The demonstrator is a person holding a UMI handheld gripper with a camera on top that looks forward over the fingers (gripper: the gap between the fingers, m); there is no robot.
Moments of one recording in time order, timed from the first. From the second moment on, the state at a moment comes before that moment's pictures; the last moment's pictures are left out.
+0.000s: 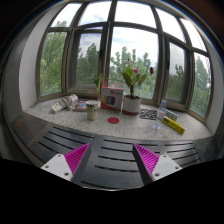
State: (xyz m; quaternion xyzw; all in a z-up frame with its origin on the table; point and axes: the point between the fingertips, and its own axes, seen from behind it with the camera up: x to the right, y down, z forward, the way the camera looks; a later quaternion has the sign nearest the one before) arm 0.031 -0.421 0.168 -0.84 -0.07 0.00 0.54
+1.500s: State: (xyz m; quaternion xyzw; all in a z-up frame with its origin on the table) arm 0.358 0.022 0.148 -0.74 0.01 -0.18 0.65
